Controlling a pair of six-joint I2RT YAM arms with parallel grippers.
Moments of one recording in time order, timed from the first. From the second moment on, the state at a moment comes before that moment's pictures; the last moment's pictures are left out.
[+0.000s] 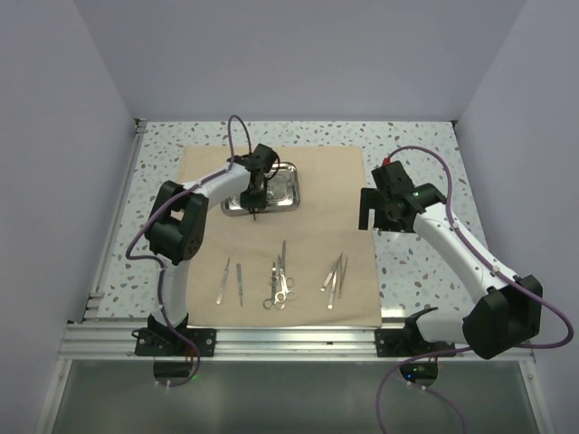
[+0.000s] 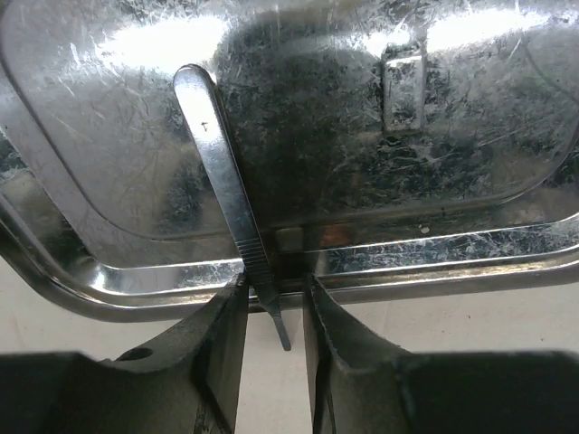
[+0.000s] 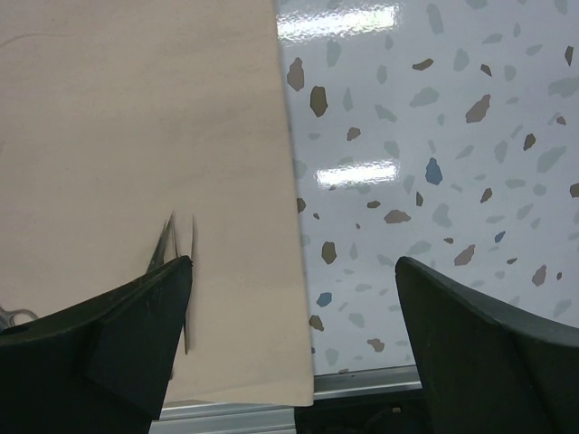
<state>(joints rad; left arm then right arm) -0.47 2.09 1.55 -0.72 -0.22 -0.42 0.38 1.30 1.13 -0.94 0.27 0.43</state>
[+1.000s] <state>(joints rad) -0.52 1.35 1.12 -0.77 -0.20 -0.47 0.38 1.31 1.17 -0.91 0.24 0.43</state>
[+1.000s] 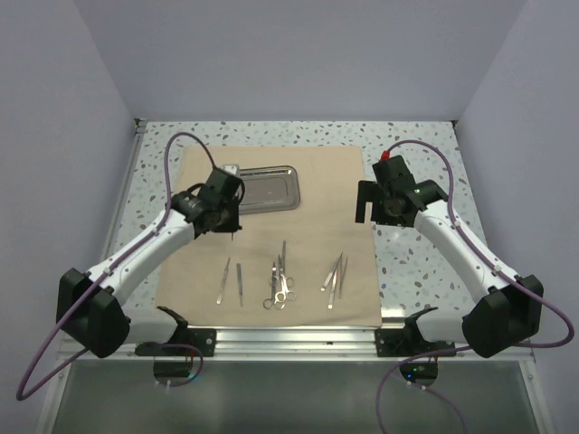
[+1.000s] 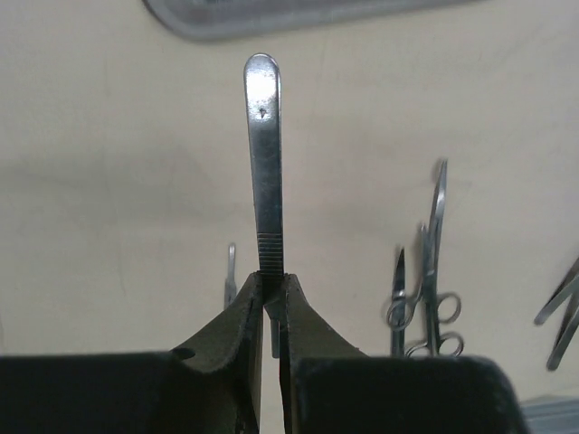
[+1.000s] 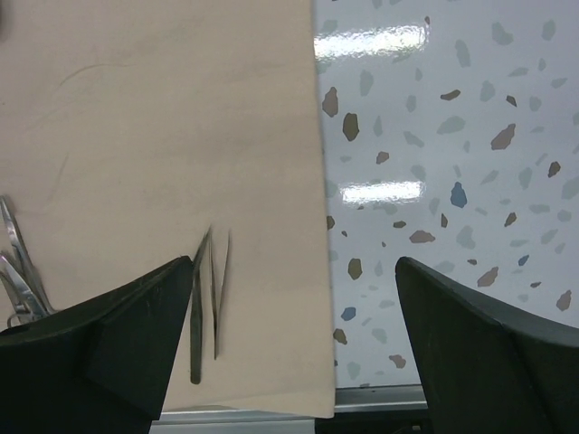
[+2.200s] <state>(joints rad) -0.65 1.32 1.54 -0.98 -0.35 -0.53 0.38 1.18 1.35 -0.87 0.04 0.46</state>
